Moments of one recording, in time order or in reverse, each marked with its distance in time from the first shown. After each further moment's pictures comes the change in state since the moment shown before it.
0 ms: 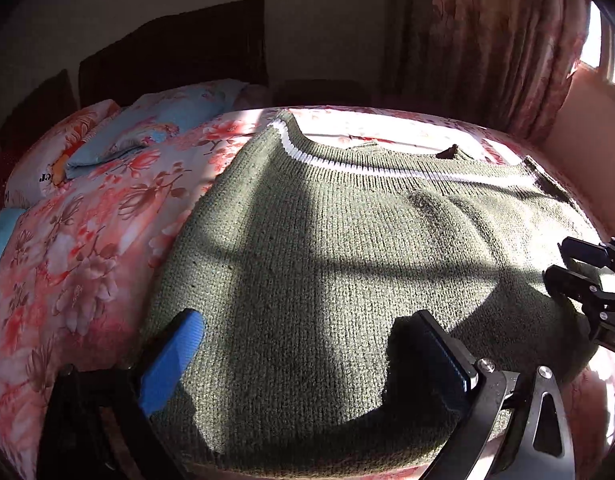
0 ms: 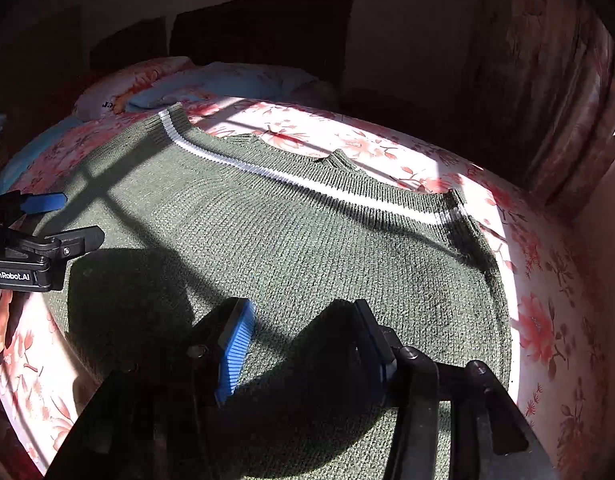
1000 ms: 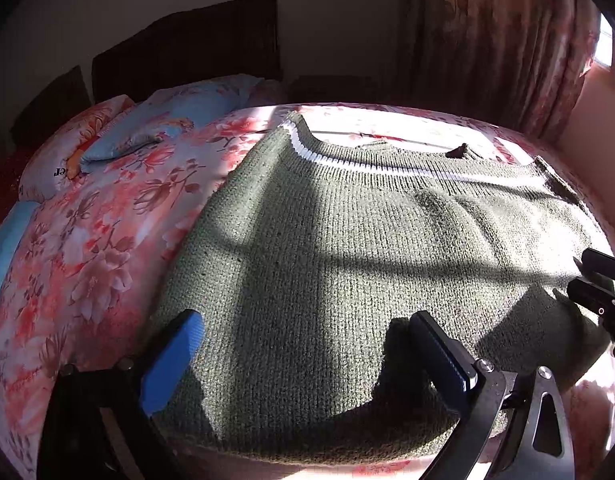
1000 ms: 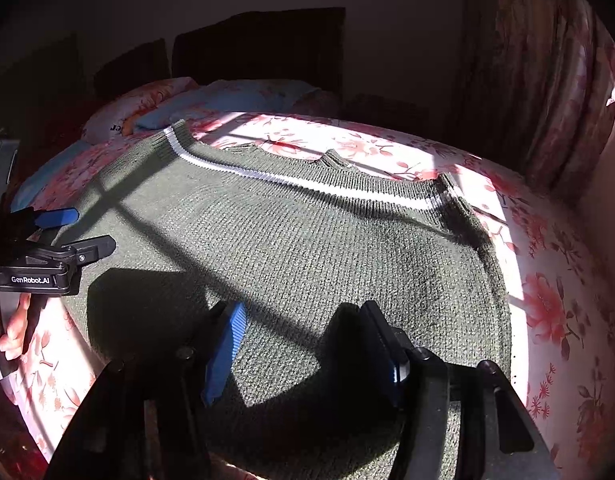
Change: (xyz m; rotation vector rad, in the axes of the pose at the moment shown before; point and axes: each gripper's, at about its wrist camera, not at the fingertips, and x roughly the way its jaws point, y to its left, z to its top) left arm -0.015 -0.007 0.004 -0.035 0.025 0.069; right arm -0.022 -0.010 -0.006 0.061 -0.013 0.061
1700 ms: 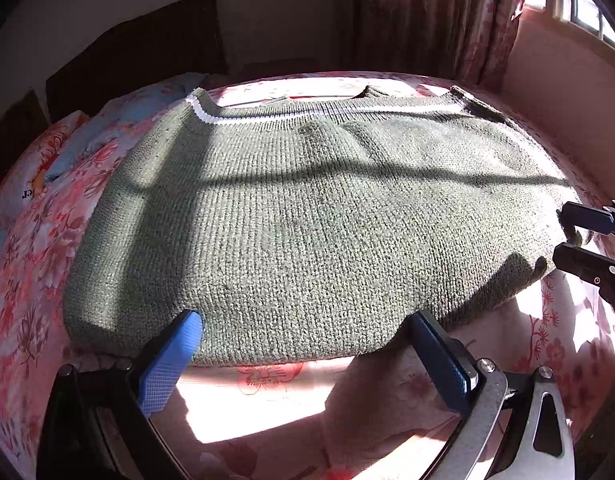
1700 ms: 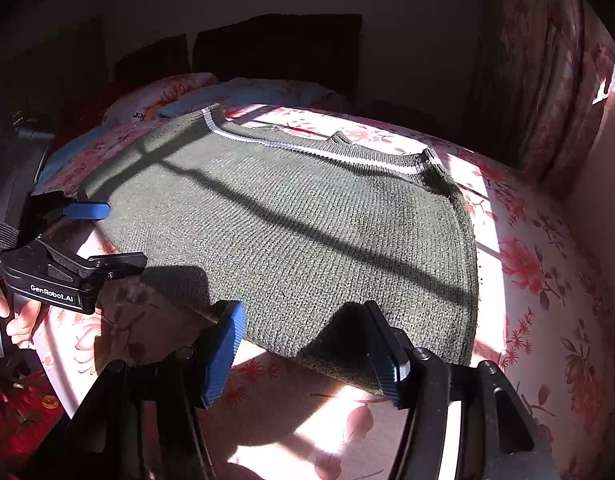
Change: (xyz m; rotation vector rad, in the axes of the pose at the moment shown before) left arm -0.017 -0.057 -0.050 0.158 0.057 -0.109; right arm -0.048 -0.003 -0.052 -0.052 -0.011 0.030
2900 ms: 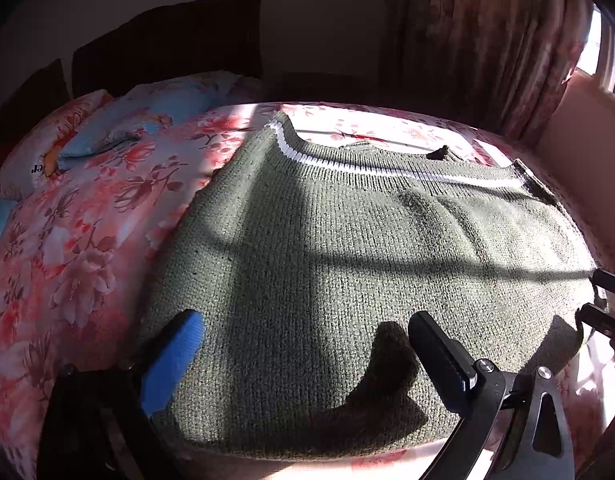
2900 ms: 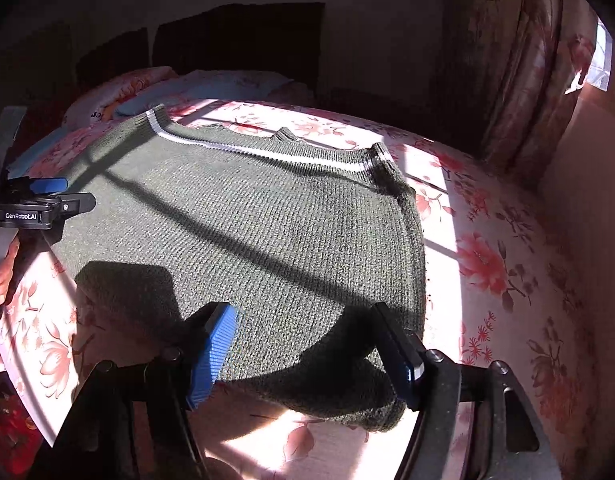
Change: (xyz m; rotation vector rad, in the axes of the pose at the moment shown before) left arm 0.009 0.074 0.042 -0.151 -0.055 -0.014; right arm 0.014 -0.017 0.025 0.035 0.067 -0.125
